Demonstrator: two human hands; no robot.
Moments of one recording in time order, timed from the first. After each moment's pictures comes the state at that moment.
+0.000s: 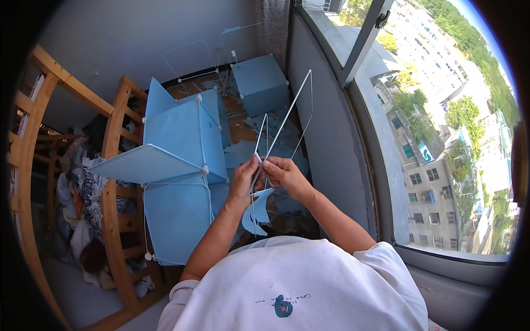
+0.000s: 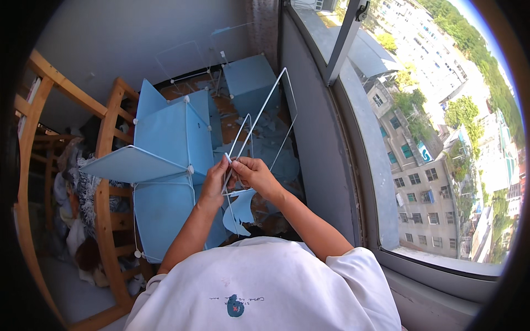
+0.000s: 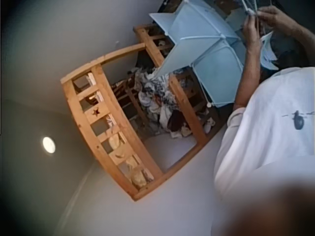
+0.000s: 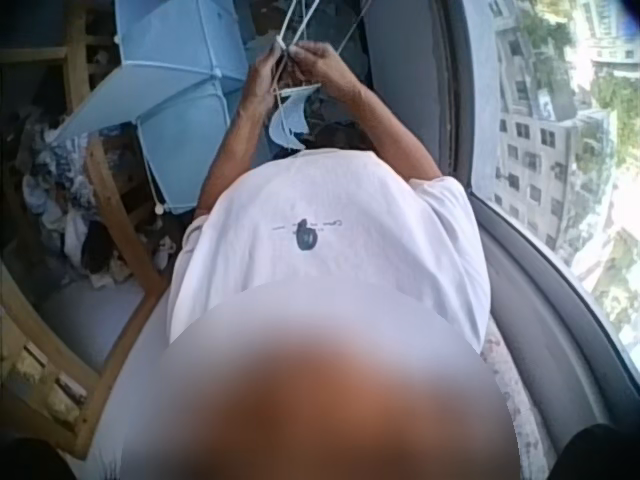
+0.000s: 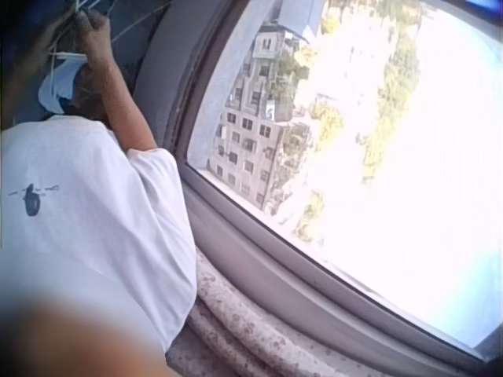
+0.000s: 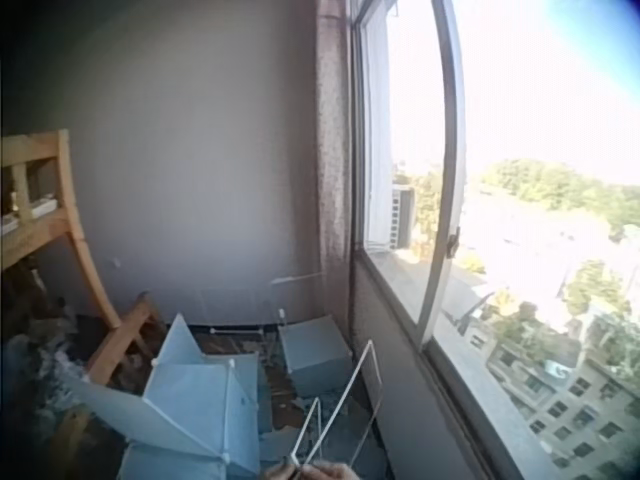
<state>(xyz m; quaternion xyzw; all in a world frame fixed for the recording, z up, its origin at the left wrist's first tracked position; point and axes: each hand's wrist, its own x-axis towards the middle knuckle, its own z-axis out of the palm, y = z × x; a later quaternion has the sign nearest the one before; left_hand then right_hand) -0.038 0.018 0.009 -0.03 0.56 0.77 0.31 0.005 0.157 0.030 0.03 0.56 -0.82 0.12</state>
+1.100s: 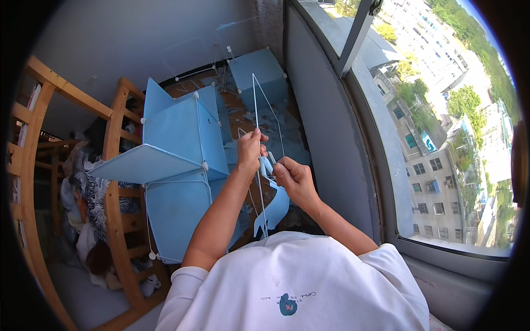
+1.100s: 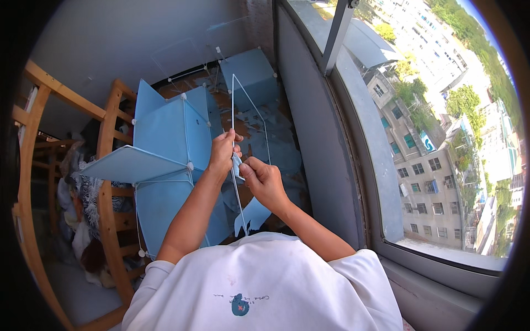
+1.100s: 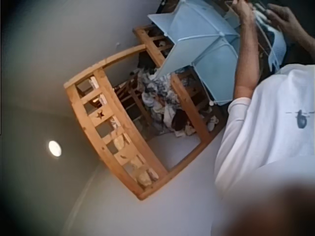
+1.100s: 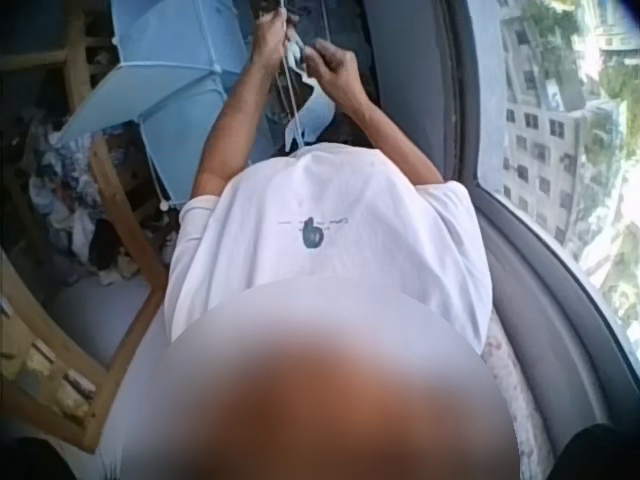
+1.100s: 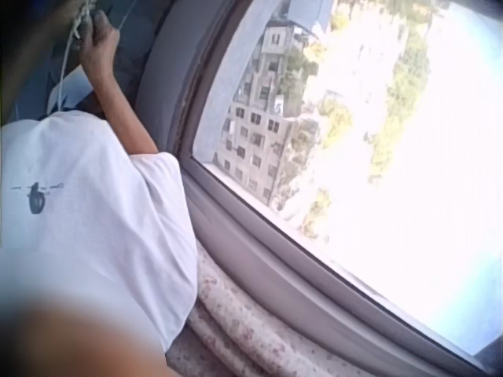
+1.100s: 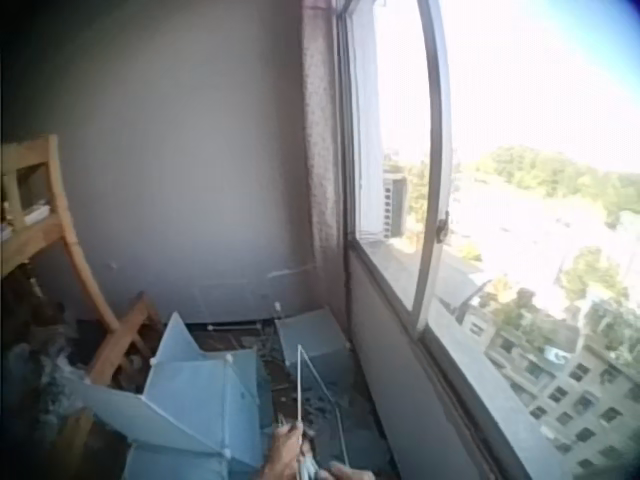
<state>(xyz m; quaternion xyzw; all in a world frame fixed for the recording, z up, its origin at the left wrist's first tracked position) -0.096 0.070 -0.019 -0.12 0.57 0.77 0.26 0.043 0.160 0.039 0.06 0.74 -0.67 -0.10</state>
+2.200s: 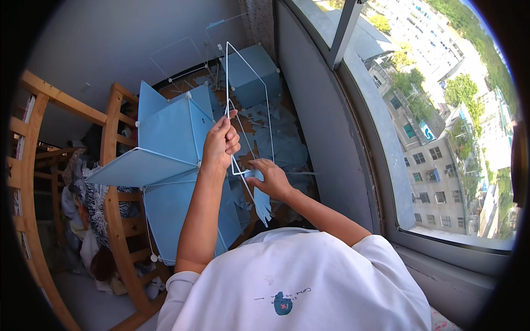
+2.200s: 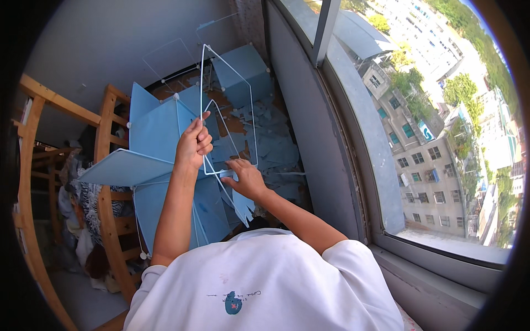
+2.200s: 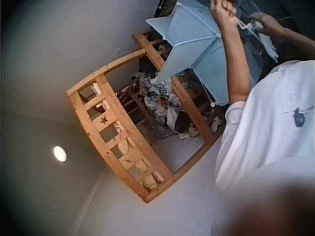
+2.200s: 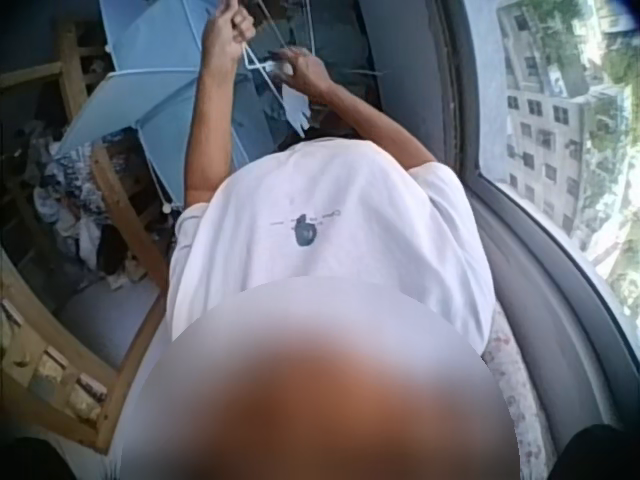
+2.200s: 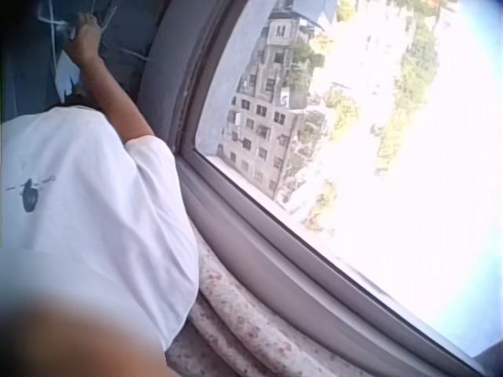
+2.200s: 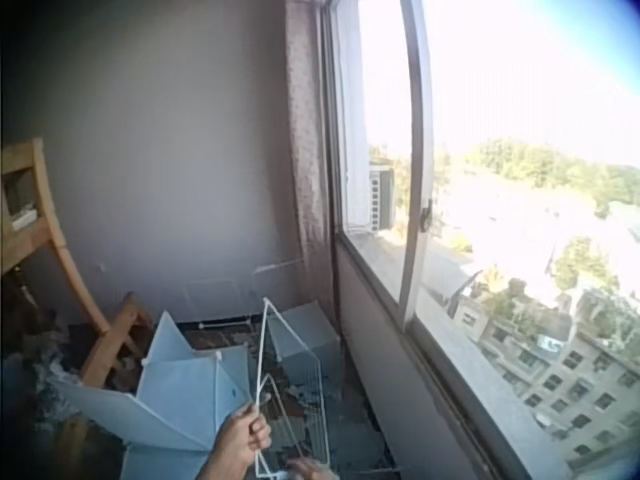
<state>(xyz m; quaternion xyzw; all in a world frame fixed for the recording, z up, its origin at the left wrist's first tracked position) -0.109 0.026 0.036 -0.02 0.48 0.82 0.32 0.020 0.131 -0.065 -0.03 0.88 -0.45 -0.14</state>
